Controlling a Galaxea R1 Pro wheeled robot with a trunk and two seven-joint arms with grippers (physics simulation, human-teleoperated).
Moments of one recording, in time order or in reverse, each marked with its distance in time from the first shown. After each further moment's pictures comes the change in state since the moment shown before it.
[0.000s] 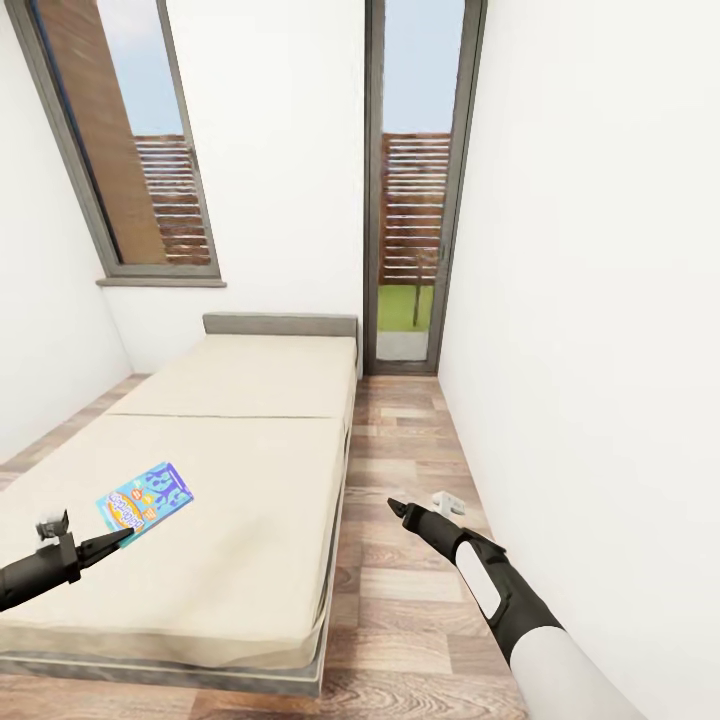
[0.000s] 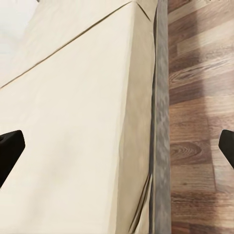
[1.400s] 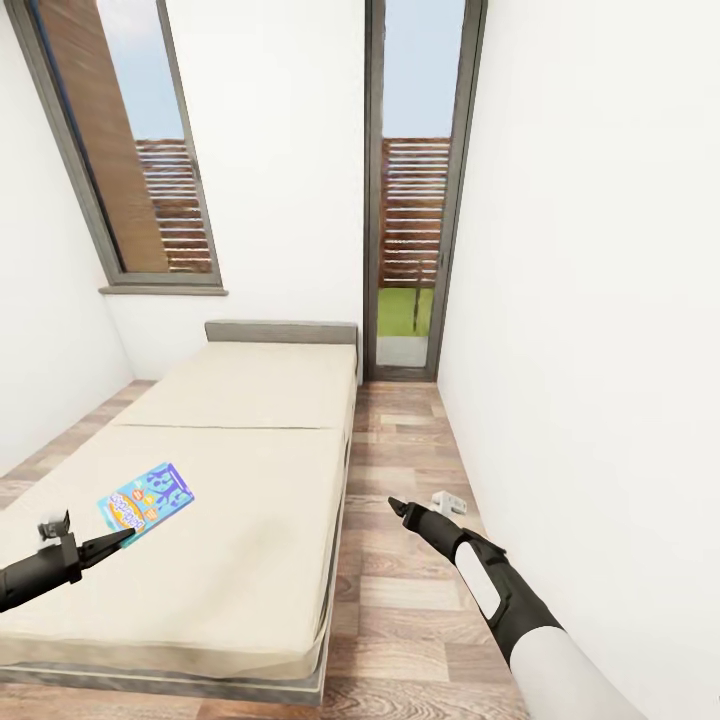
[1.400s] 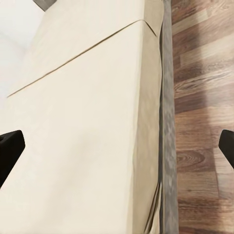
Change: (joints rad) left arm 0.000 -0.003 -0.002 0.000 0.001 0.001 0.004; right arm 0.000 0.000 0.001 0.004 0.000 -0.023 0.000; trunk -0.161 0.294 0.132
